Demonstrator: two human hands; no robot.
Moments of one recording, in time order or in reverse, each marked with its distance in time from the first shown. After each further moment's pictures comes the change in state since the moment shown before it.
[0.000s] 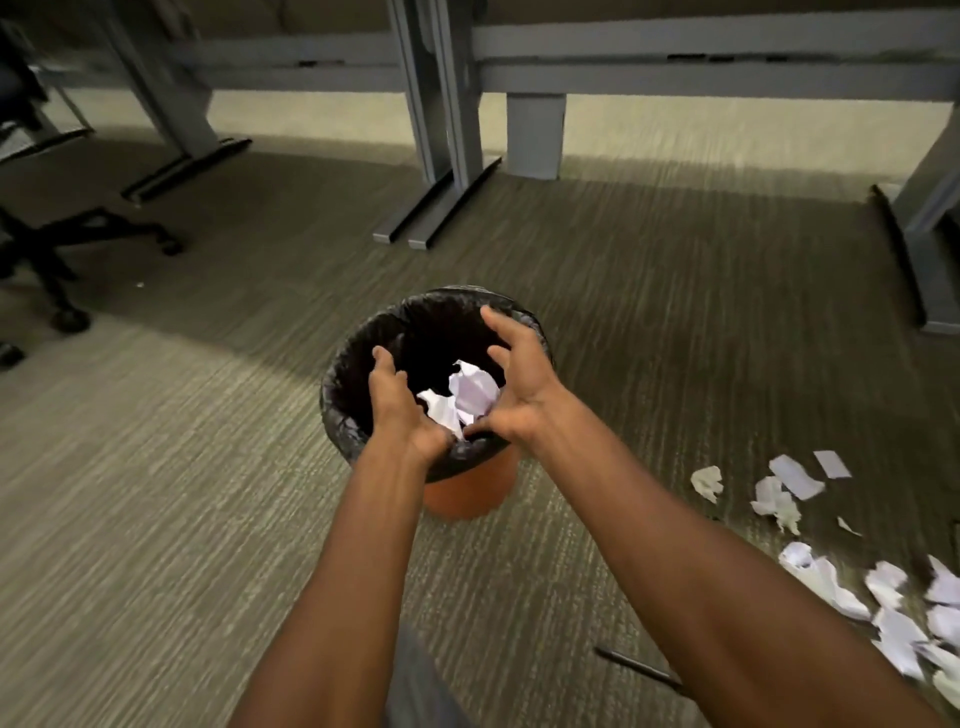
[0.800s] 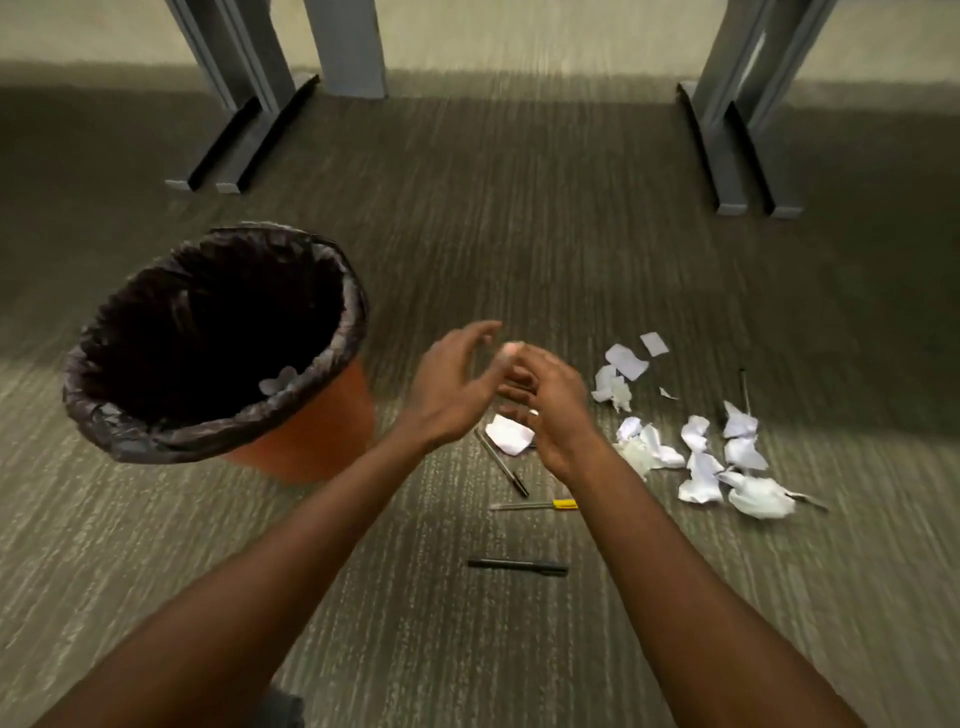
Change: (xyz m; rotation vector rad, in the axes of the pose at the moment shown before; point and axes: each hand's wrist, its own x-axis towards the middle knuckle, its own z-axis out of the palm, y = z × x) left_hand 0.007 -0.195 0.056 1.414 -0.671 0.760; right_hand -0.048 0.051 -0.232 -0.006 0.446 -0.414
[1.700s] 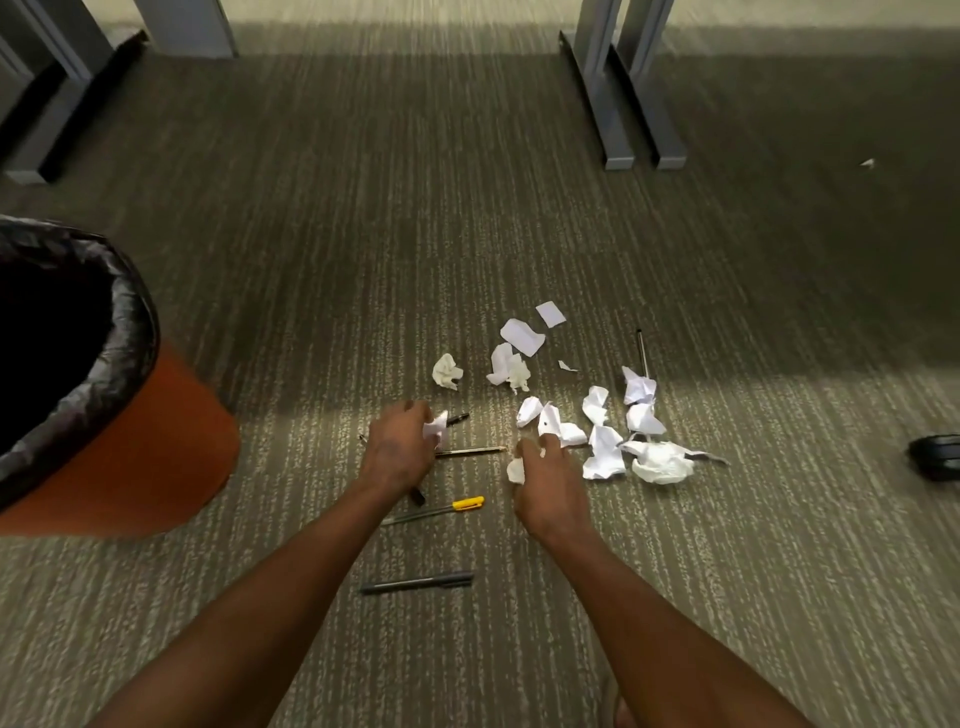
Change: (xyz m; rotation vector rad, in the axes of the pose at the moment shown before) left_hand 0.026 -0.102 0.173 0.490 -0.214 -0.089; right_hand 0.029 0.111 -0.196 -1.584 0.266 -0.172
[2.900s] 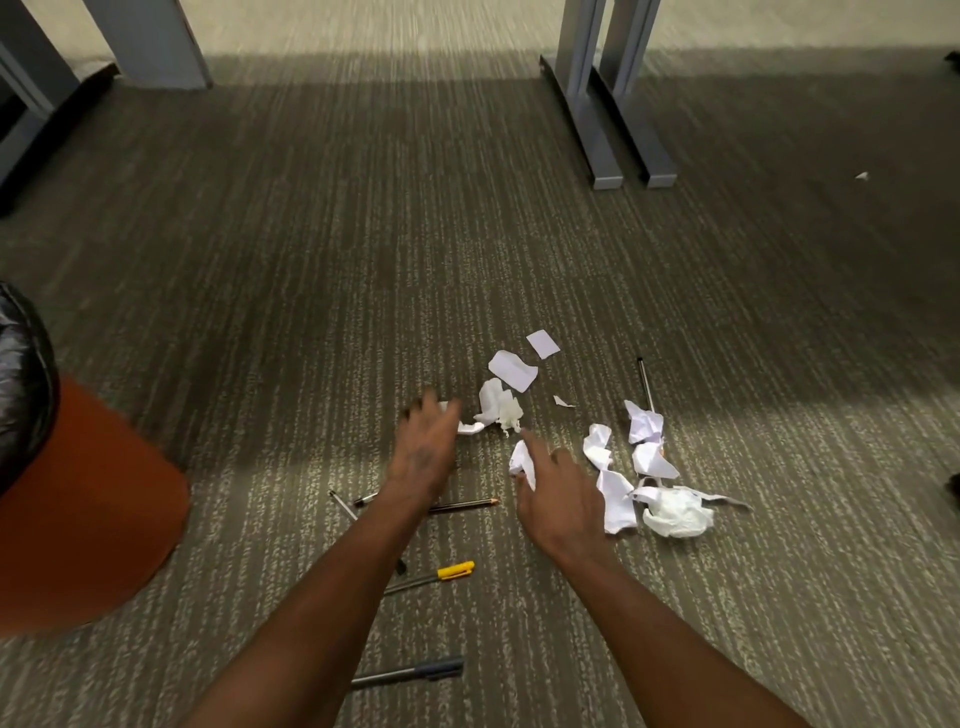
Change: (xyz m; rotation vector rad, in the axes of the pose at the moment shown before) left_hand 0.076 0.038 0.038 0.238 0.068 0.138; right_hand 0.054 0.017 -0.004 0.099 0.112 0.051
